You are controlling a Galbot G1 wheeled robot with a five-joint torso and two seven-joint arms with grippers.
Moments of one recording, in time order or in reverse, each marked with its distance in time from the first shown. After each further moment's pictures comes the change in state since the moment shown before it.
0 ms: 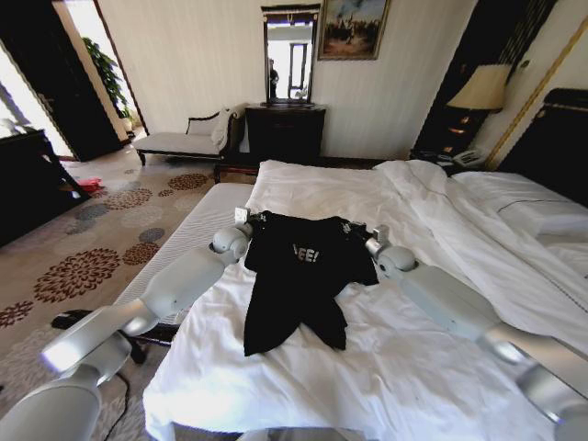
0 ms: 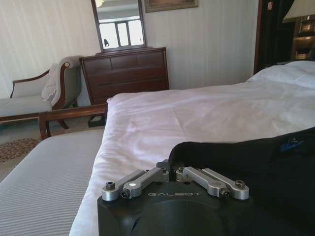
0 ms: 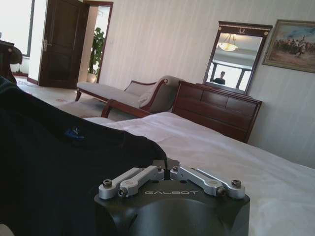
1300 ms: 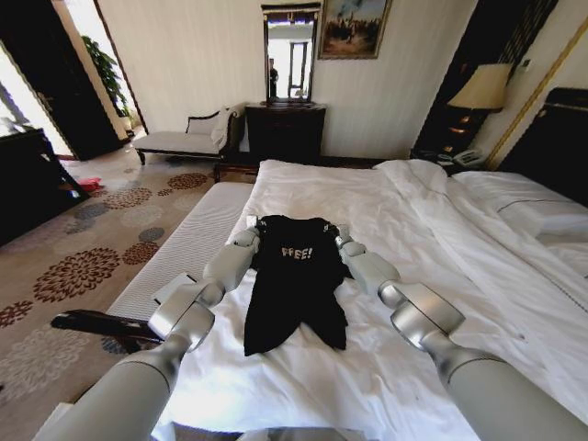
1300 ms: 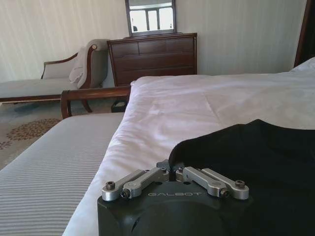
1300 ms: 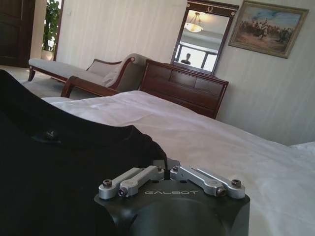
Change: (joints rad) left arm -0.114 -0.381 -0.351 0.742 0.388 -0.201 0.200; right arm 0.172 0.482 0.125 -0.741 -0.242 0.126 0.042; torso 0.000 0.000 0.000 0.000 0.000
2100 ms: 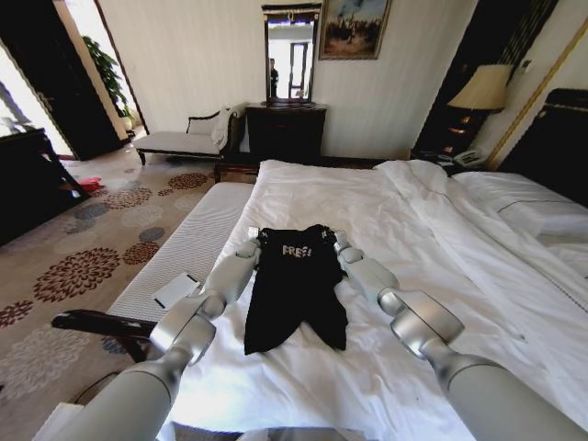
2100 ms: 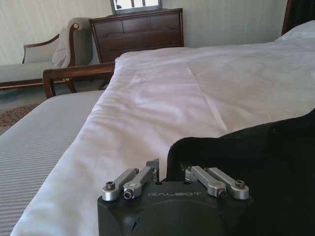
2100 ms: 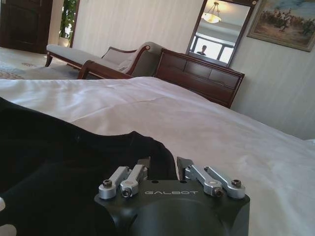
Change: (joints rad) left arm 0.132 0.026 0.039 -0.135 0.014 0.068 -0.015; right arm -0.070 -0.036 0.009 0.049 -0.056 -0.002 -0.052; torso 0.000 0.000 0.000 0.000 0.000
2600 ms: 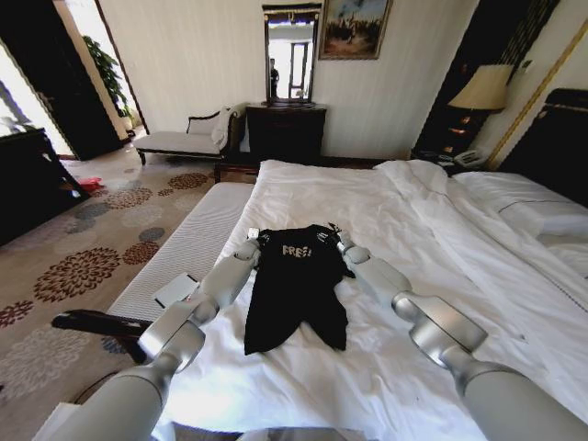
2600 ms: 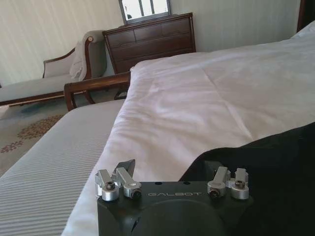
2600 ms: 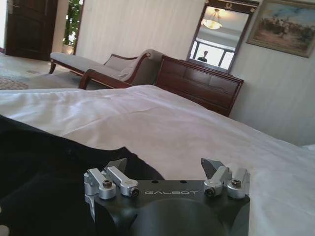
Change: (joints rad) left arm 0.007 0.089 0.083 -0.122 -0.046 0.040 -0.090; right arm -0.068 -0.230 -0.073 0.366 0.156 -0.133 0.047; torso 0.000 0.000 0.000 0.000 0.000
